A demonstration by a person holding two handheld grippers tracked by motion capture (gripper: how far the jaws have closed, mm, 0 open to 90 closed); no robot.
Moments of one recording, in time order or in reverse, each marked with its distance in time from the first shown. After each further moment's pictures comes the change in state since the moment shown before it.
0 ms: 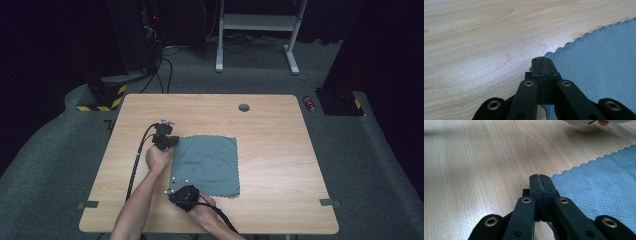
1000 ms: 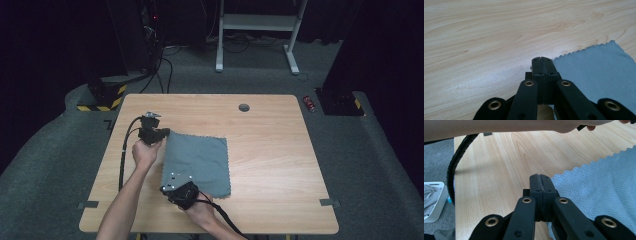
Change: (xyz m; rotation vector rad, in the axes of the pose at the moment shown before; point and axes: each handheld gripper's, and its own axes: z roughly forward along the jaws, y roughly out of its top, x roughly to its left) left arm 0.016 0.014 -0.058 -0.097 -0.044 0.011; right arm 0.003 0.026 -0.034 -0.150 0.055 0.022
